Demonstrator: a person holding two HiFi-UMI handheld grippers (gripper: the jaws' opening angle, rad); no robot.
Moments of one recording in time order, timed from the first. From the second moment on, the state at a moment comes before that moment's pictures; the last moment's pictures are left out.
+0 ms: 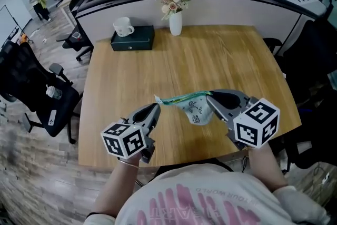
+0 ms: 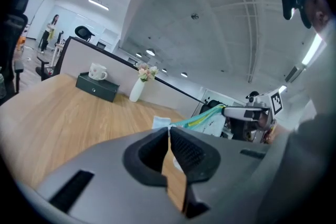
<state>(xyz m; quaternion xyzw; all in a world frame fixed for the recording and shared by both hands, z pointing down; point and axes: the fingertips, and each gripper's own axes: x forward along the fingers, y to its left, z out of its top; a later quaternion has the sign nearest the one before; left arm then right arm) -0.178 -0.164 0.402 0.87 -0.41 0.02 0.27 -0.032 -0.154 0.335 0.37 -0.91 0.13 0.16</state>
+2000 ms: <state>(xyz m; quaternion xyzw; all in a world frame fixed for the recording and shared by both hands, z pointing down) -0.066 -0.043 0.340 0.81 -0.56 -0.04 0.17 0.156 -0.086 0.339 0.52 -0.82 0.25 -0.02</state>
